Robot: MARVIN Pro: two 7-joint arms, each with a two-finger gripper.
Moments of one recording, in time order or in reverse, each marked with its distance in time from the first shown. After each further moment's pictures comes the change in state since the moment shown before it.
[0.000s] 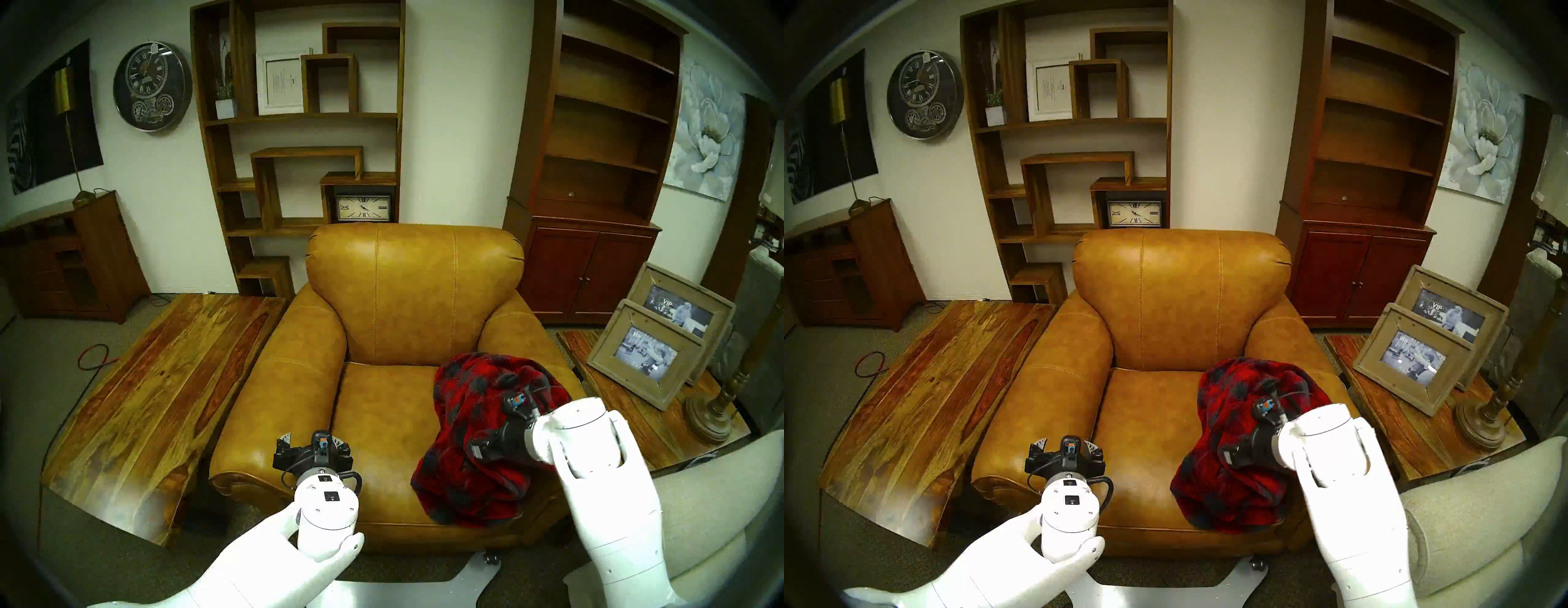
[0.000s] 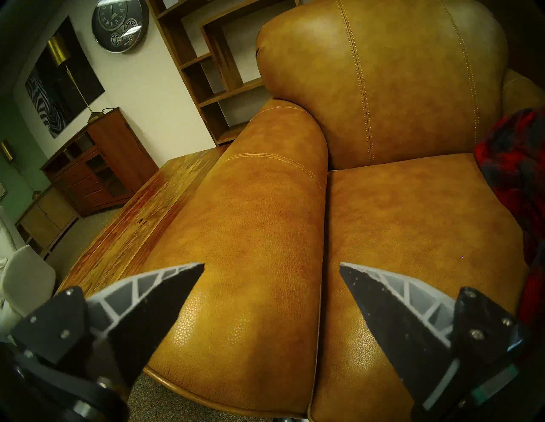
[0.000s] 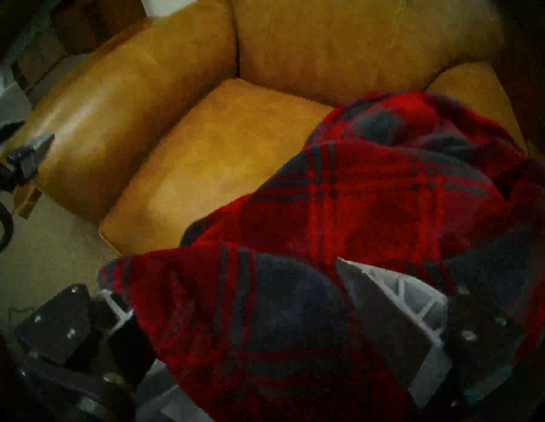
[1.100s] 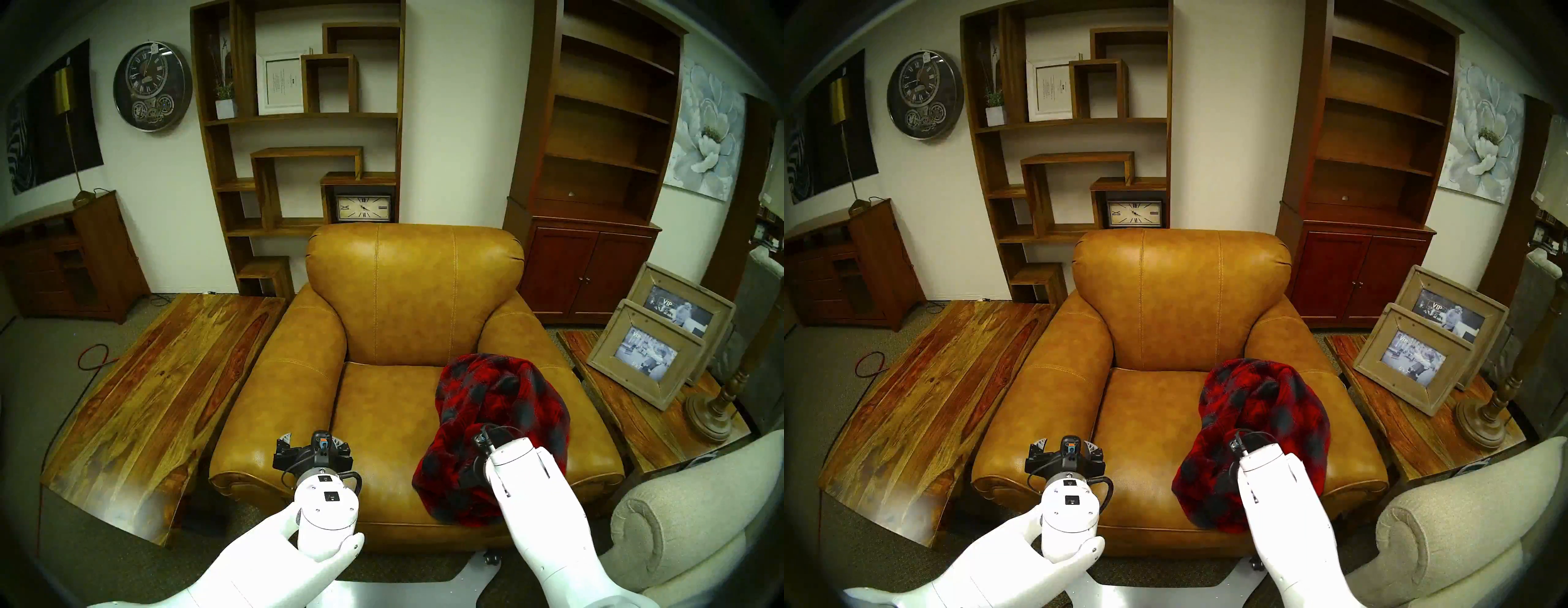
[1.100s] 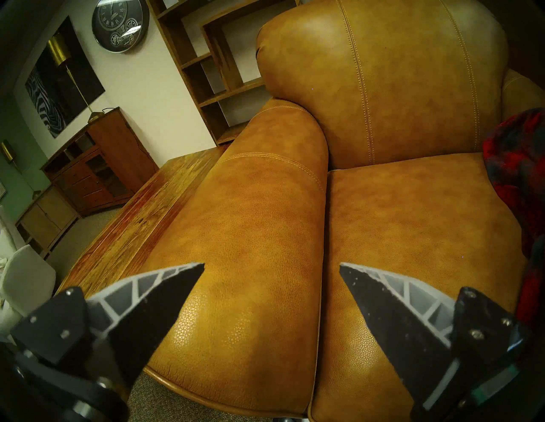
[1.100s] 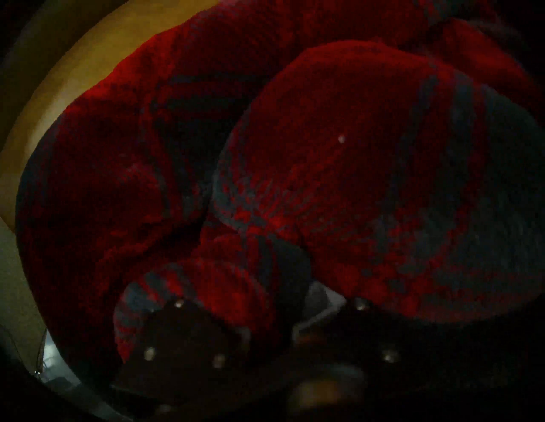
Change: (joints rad) left arm 0.000 -0.001 0.000 0.002 0.000 0.000 0.001; right arm 0.167 -0.142 0.027 0.461 -0.066 -0.240 -0.319
